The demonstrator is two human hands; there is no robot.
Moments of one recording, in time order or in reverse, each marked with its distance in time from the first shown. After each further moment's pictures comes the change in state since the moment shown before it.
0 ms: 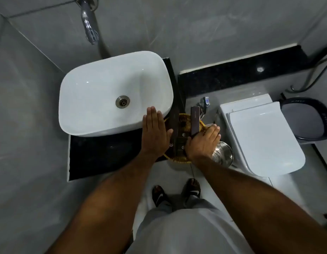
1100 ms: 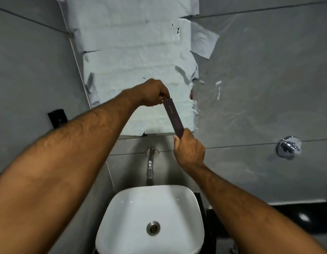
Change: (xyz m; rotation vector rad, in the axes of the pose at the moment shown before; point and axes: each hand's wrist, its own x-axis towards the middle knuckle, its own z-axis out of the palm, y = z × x) left_hand 0.223 -0.120 -0.532 0.023 0.273 0.242; right_hand 0.049 -0.242 -0.347 0.575 0.766 -0.620
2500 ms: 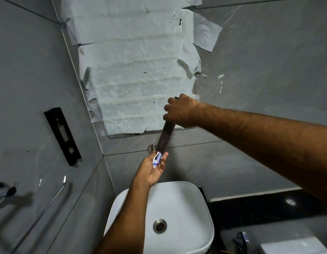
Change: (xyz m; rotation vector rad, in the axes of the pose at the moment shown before) left_hand -0.132 -0.008 0.224 -2.241 0.215 -0.979; right_hand 0.097 -0.081 -0.057 -0.986 -0.457 -1.054
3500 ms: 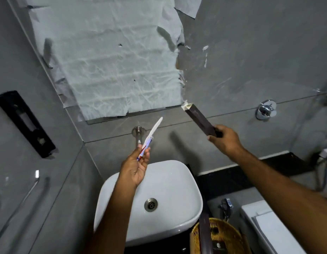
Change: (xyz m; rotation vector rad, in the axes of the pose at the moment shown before) left_hand -0.016 -0.021 -0.030 -0.088 0.079 0.055; right_hand -0.149 -0.094 0.181 1.564 0.236 1.204
